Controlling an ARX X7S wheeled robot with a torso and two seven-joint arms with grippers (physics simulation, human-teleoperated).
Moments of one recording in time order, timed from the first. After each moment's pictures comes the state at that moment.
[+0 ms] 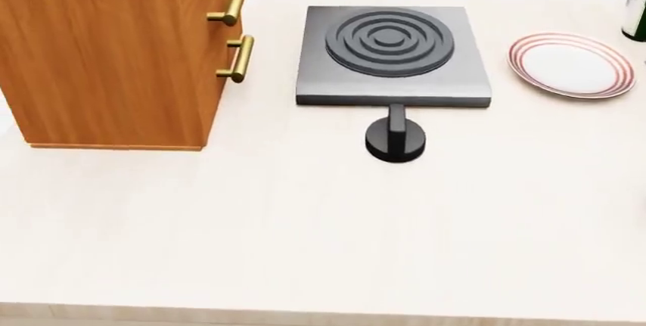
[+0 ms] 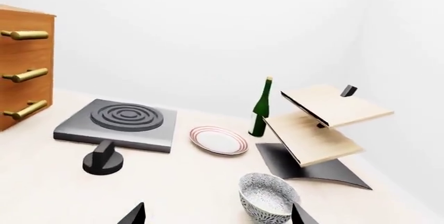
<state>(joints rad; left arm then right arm) -0.10 -0.28 -0.09 0.76 -0.34 0.16 -0.16 -0.26 0.59 0.94 -0.82 0.71 0.79 -0.18</state>
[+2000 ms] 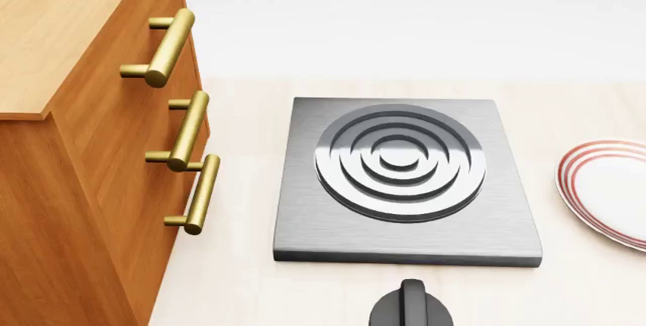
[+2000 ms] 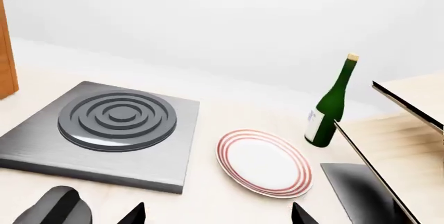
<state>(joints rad) -0.09 -0.31 -0.05 0.76 -0.36 0.18 -0.20 -0.28 0.69 0.84 -0.72 0.72 0.83 -0.23</state>
